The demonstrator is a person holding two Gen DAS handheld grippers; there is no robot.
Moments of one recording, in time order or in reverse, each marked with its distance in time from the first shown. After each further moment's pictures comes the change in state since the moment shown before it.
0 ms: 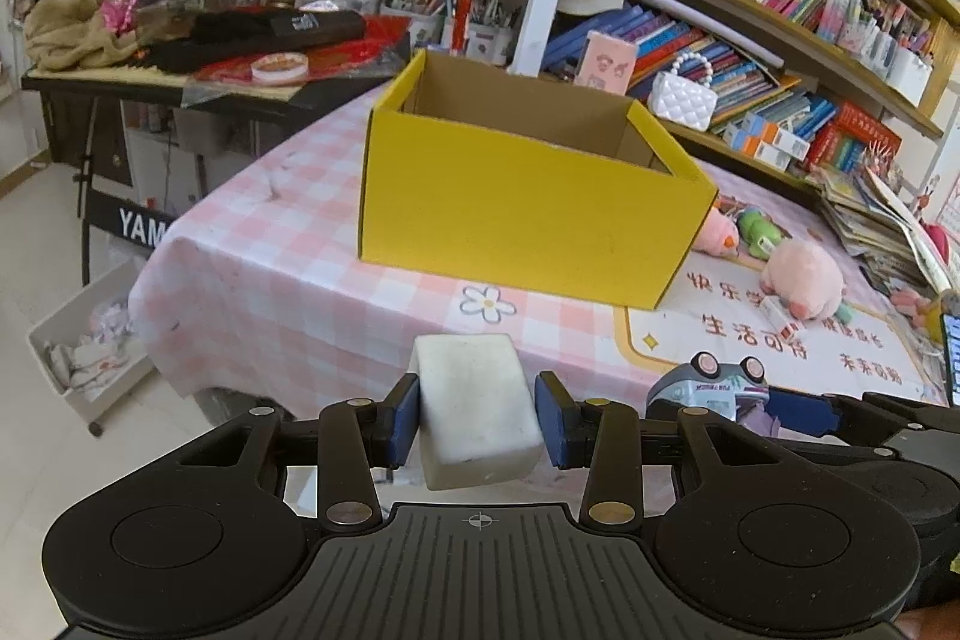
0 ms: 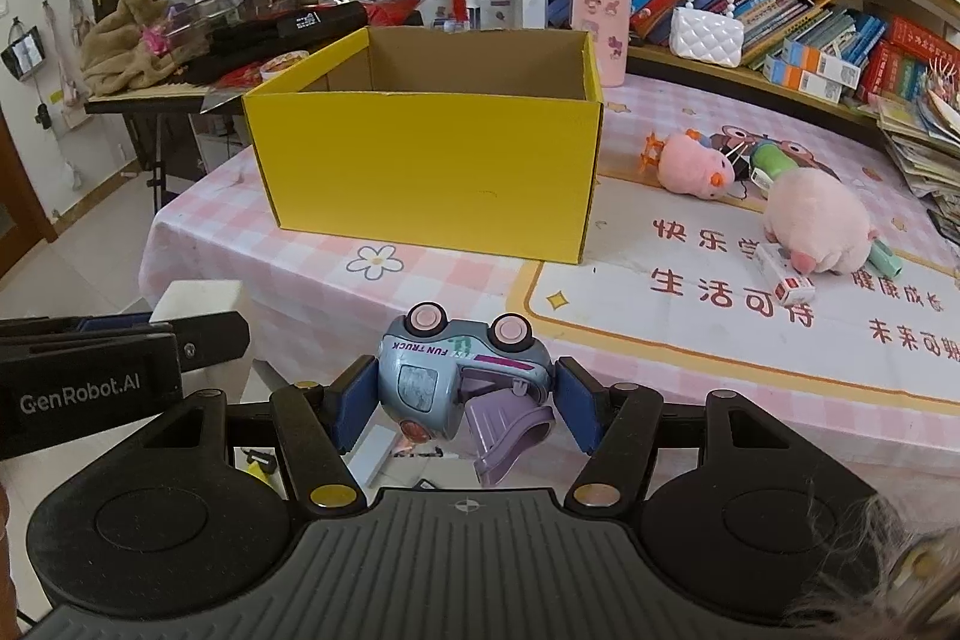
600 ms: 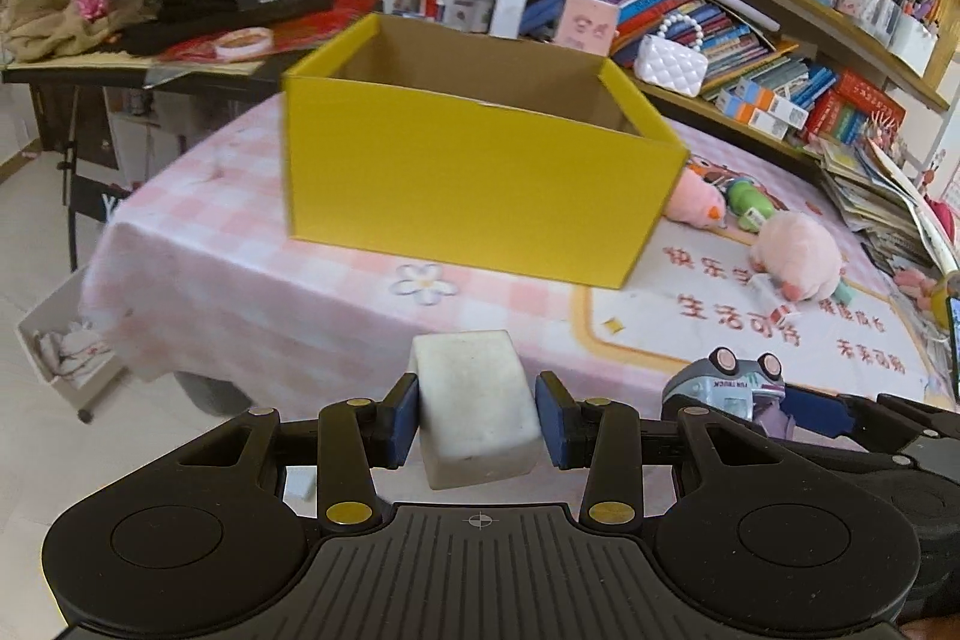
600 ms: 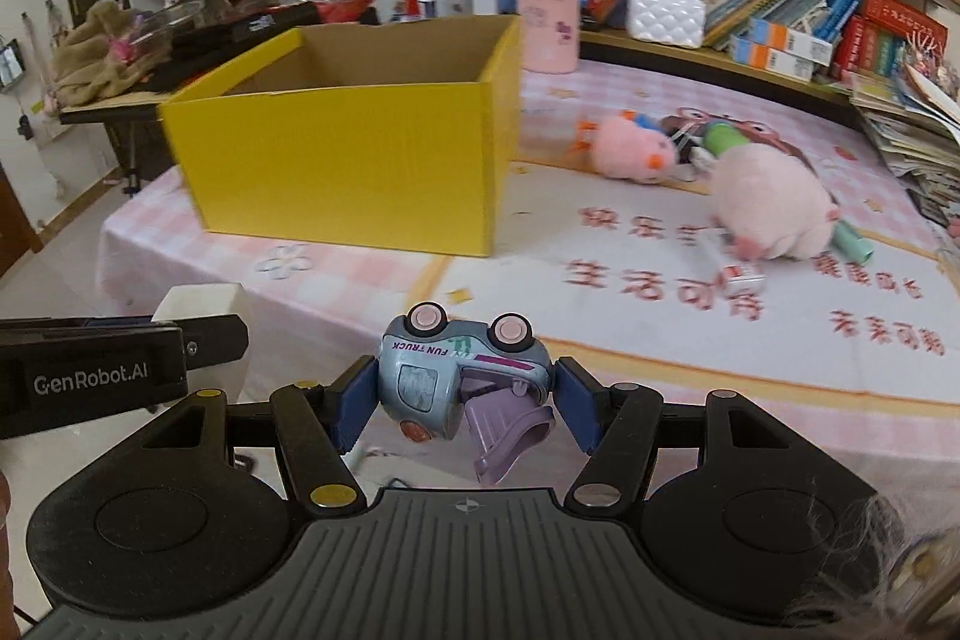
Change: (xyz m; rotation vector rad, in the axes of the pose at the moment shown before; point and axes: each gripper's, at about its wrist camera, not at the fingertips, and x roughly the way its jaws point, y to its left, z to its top) left arm 0.029 -0.038 0.001 0.005 0.066 0.014; right arm 0.009 -0.052 -0.004 0.035 0.009 -0.010
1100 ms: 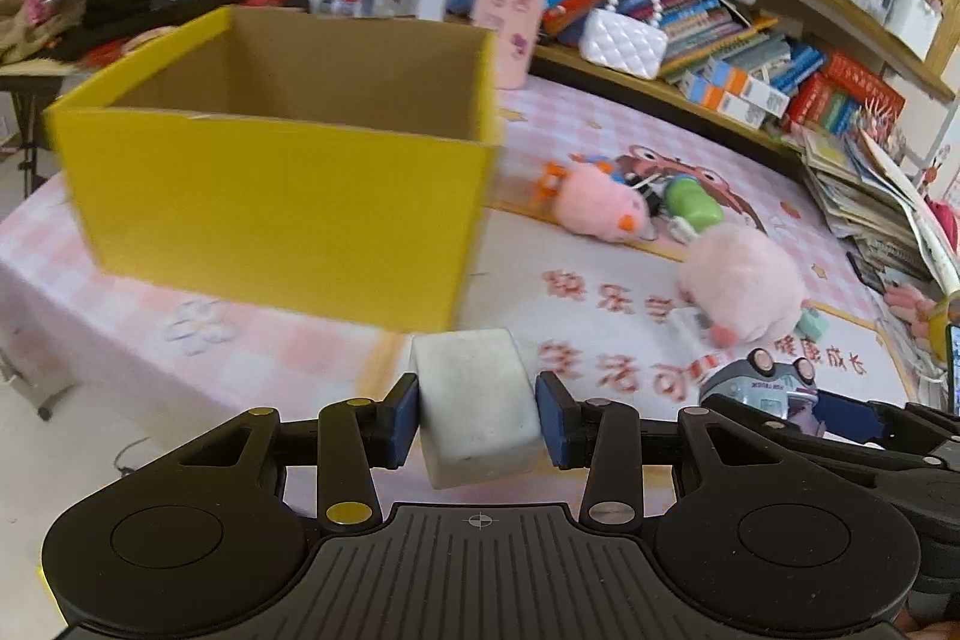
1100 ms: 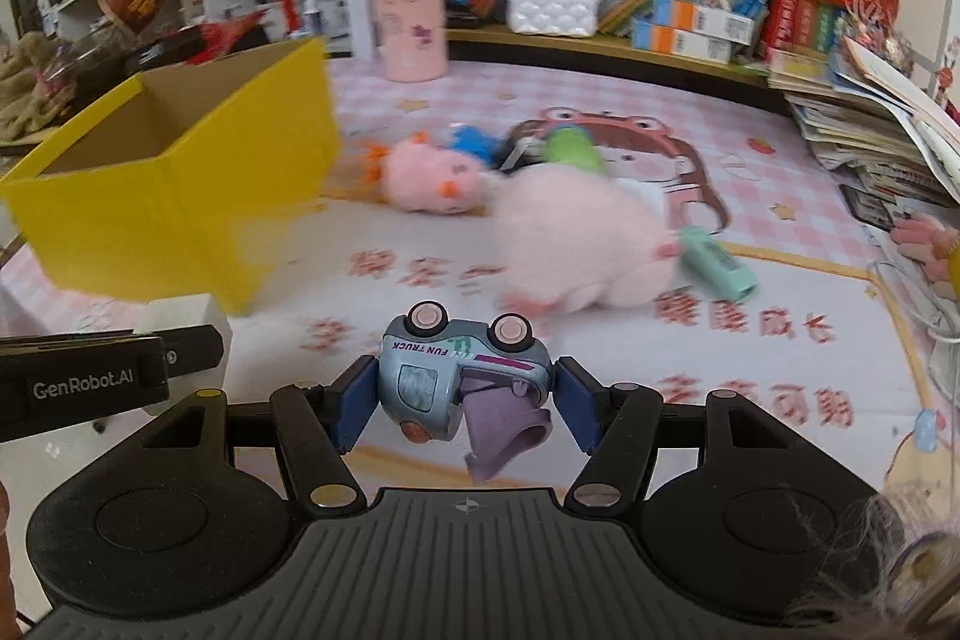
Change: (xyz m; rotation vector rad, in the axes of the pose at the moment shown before) left arm 0.066 -0.110 0.028 -0.016 0.030 -0.009; right arm 0.021 -0.139 0.033 0.037 0.022 -0.059
